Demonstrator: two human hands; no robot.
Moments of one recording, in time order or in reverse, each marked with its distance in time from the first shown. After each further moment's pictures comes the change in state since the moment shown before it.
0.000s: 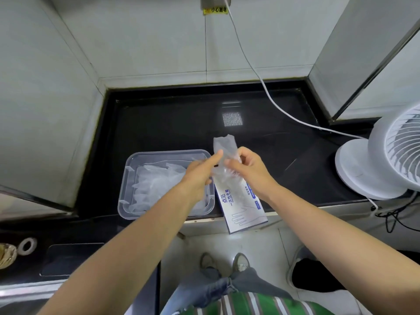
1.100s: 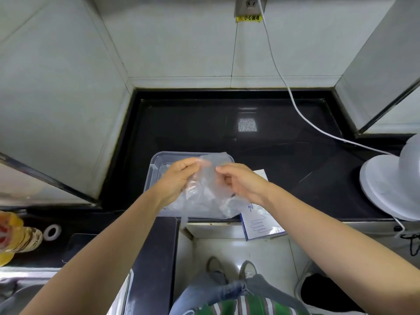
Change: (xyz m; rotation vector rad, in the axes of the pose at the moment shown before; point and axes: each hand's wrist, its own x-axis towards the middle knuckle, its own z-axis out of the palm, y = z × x) left_hand 0.006 -0.014 -0.118 0.072 -0.199 0.304; right_hand 0.016 -0.019 0.070 0.295 -0.309 0.402
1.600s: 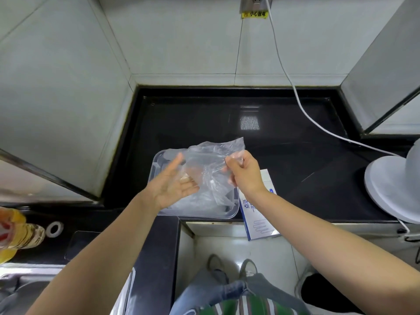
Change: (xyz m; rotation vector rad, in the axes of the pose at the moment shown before) left_hand -0.001 -0.016 -0.027 -0.573 0.061 -0.364; right_hand 0.011 0.011 0.007 -0.241 0.492 -0.312
